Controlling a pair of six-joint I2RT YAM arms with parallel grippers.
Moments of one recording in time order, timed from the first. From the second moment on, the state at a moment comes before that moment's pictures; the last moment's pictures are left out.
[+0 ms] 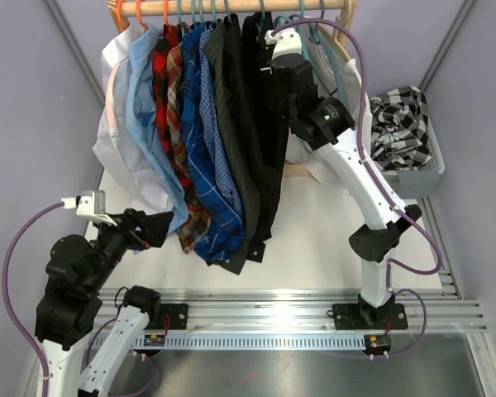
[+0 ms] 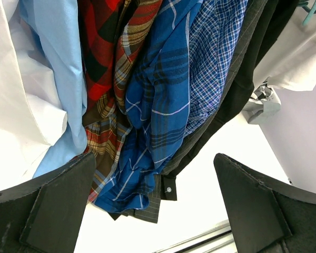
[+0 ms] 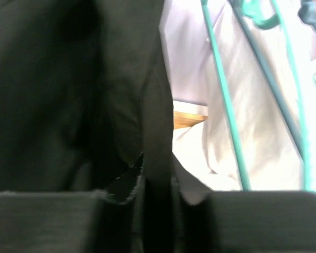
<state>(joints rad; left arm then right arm) -0.27 0.34 1.00 -0.78 0.11 -0.48 0.72 1.95 2.47 -0.78 0.56 0.08</state>
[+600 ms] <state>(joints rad) -0.27 0.34 1.00 -0.78 0.11 -0.48 0.66 1.68 2.09 -0.52 0.39 0.02</state>
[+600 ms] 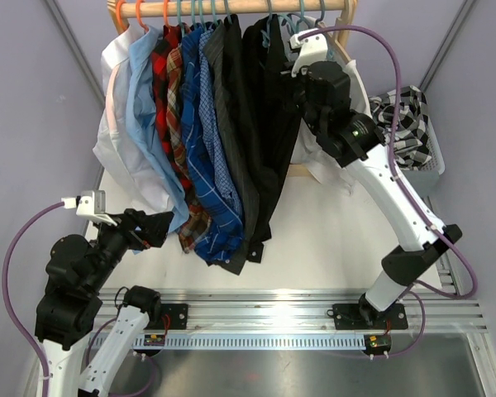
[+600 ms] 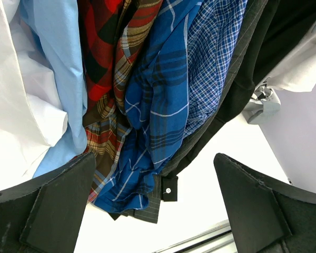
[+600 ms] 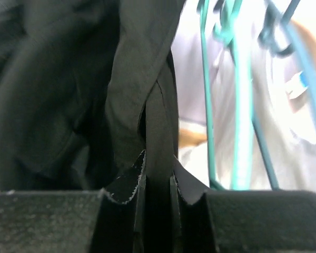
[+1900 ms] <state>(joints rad) -0.27 0.39 0.99 -0.71 0.14 -0.51 0.69 1.39 1.77 -0.25 0.40 -0.07</state>
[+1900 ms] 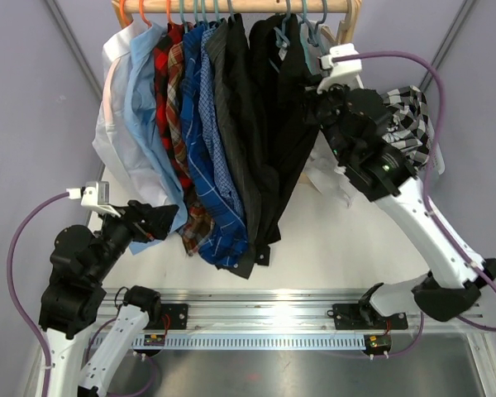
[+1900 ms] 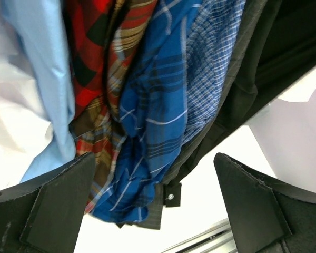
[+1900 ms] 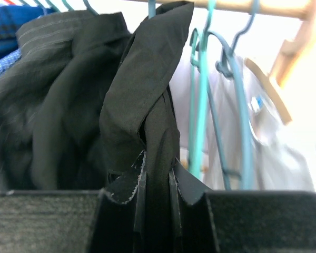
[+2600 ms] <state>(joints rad) -0.87 0.95 1.25 -0.29 -0.01 -0.50 0.81 0.85 1.50 -0.86 0.33 0.23</state>
